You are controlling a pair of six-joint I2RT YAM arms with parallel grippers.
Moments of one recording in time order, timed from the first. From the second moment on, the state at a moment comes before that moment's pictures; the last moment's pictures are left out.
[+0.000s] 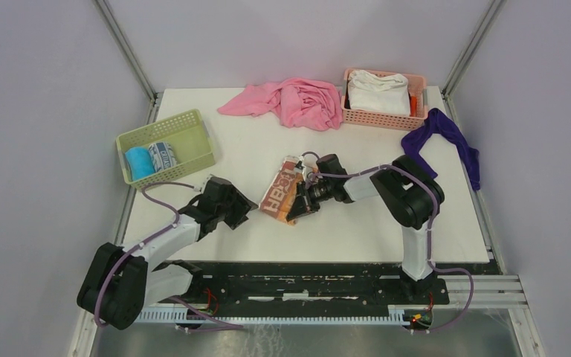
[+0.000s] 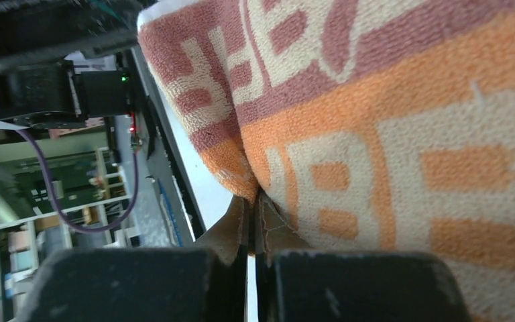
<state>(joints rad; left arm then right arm) -0.43 1.13 0.44 -0.17 -0.01 -1.17 0.60 1.99 0.89 0.27 -0.89 0.50</state>
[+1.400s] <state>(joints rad) -0.42 1.29 0.34 0.18 0.22 -1.16 0.57 2.09 1.05 0.01 -0.99 0.50</state>
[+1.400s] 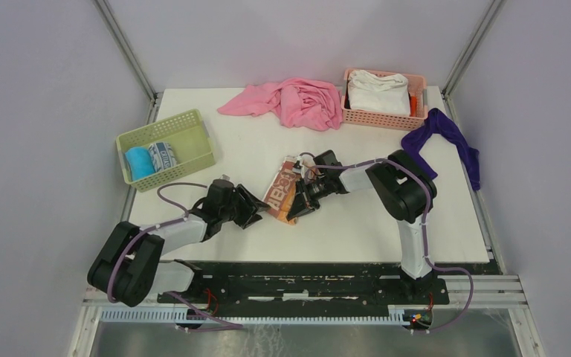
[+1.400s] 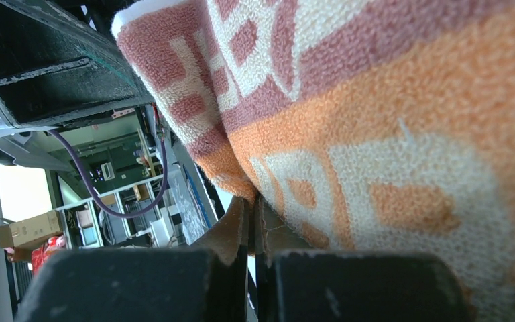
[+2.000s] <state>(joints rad) -0.42 1.39 0.43 0.15 0.17 -1.21 0.59 1.92 1.06 -0.20 -0.78 0.34</state>
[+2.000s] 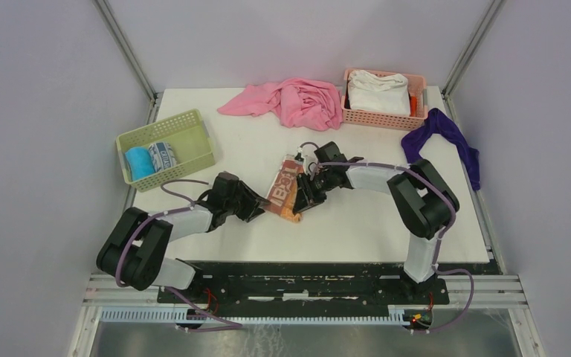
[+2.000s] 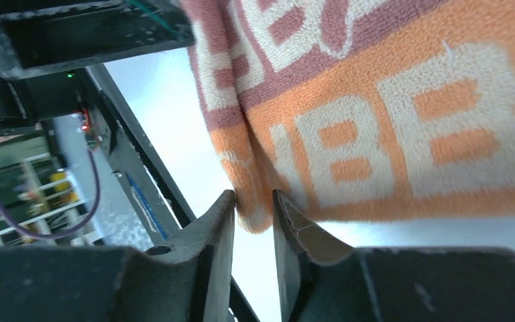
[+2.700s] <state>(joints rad) -0.42 1.43 0.45 0.16 0.17 -1.23 0.96 1.75 1.13 -0.34 -0.10 -0.06</state>
